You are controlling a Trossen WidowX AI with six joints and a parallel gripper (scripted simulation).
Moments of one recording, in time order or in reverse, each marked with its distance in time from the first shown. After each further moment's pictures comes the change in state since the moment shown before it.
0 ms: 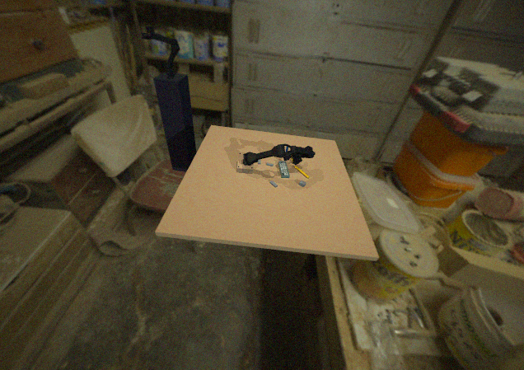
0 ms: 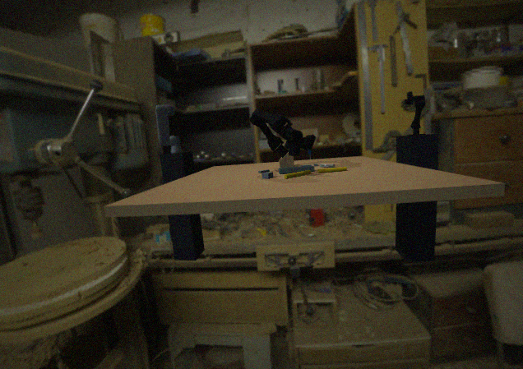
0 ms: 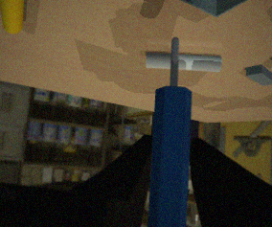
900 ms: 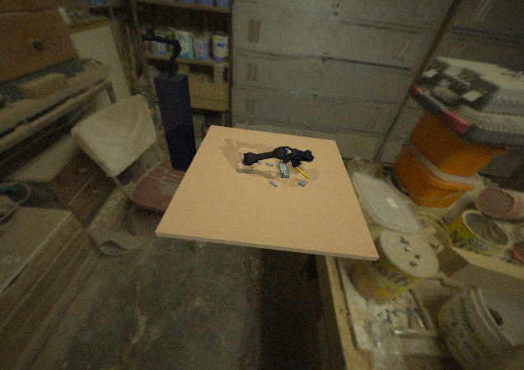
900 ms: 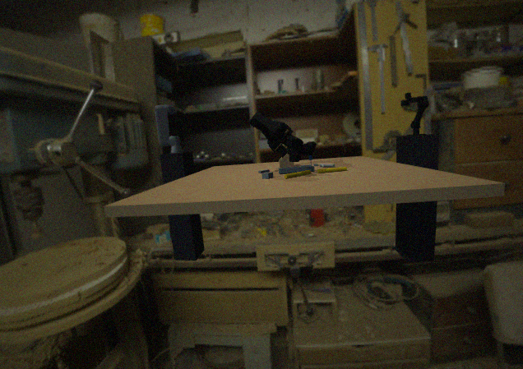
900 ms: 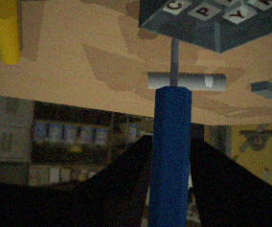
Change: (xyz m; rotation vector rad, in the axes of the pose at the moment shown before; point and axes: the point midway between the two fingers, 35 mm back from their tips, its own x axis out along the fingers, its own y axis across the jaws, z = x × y) arm 0.017 0.002 0.026 0.037 0.012 0.005
